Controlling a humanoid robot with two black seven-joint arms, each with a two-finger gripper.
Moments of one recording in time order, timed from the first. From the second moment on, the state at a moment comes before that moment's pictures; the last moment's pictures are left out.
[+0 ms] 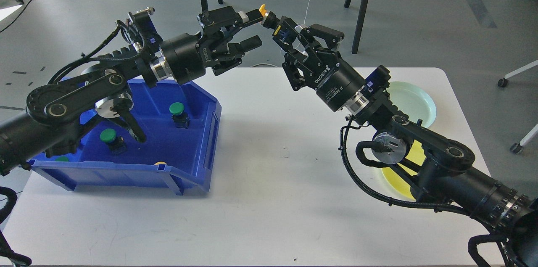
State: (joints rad) left arm -0.99 0.46 -0.35 -1.04 0.59 -0.49 -0.49; right arm 0.71 -0.18 0.62 1.10 -0.40 0.34 0.49
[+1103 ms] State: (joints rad) left arm -0.98 0.46 -0.35 -1.02 0.55 -0.49 -0.49; right arm 0.11 -0.77 0.53 1.20 -0.52 -0.18 0.49
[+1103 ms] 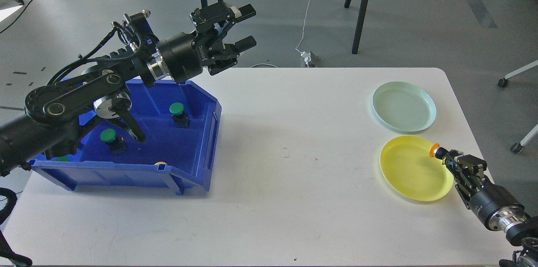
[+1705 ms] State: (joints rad) left arm -0.98 0.46 -0.35 -1.01 0.53 -0.49 -0.49; right arm 0.12 -0.71 0.54 1.22 -0.51 -0.18 0.49
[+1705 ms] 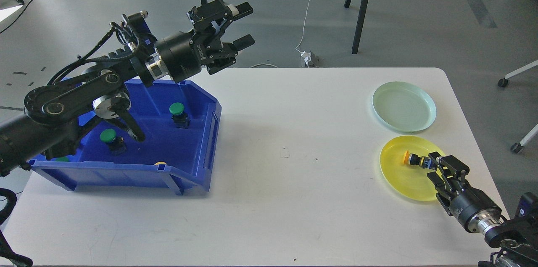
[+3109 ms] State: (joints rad) left arm -0.99 0.98 -0.30 -1.18 1.86 -0.49 -0.49; right arm 0.50 -0.63 0.90 1.34 -0.02 0.14 0.49
